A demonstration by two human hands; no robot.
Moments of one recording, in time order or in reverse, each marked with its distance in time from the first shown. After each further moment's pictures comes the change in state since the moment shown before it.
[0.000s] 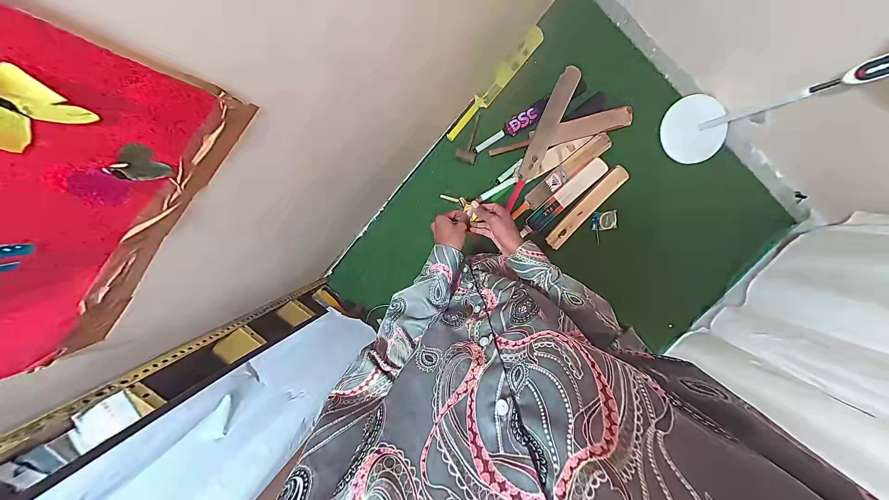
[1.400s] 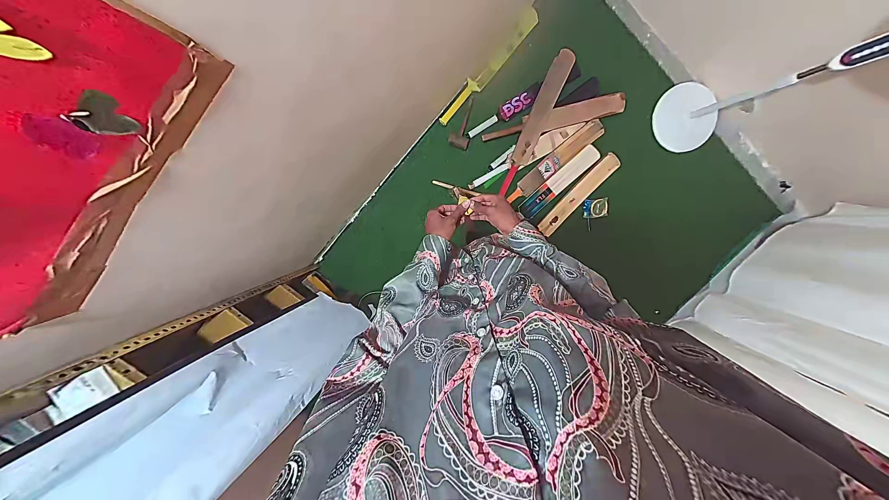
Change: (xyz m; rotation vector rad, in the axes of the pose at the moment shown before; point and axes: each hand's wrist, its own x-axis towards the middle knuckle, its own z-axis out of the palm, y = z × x) left_hand -0.021 -0.041 0.026 -0.296 -0.087 -0.112; right_hand 0.000 0.034 -0.042 -0.244 -0.160 -0.058
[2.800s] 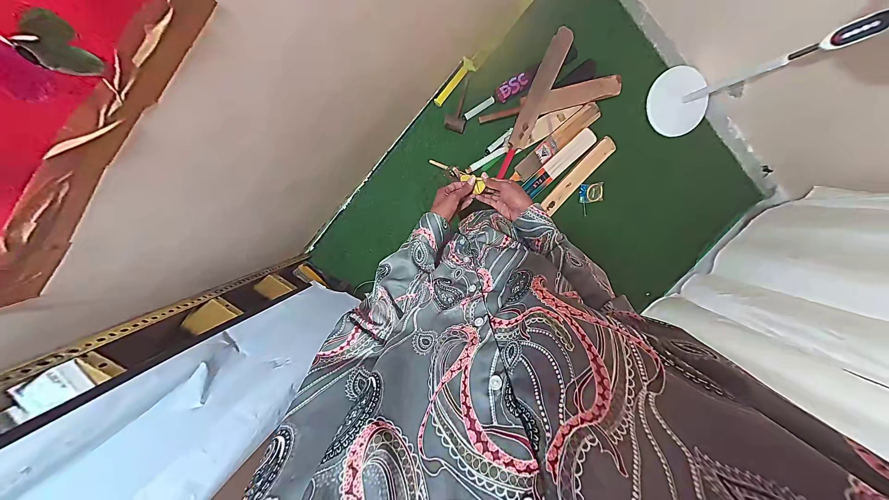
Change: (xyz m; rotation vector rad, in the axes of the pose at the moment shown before) left_hand 0.009 -0.029 -0.012 -0.365 -0.282 -0.009; right_hand -0.013 0.015 0.019 0.480 0.143 0.182
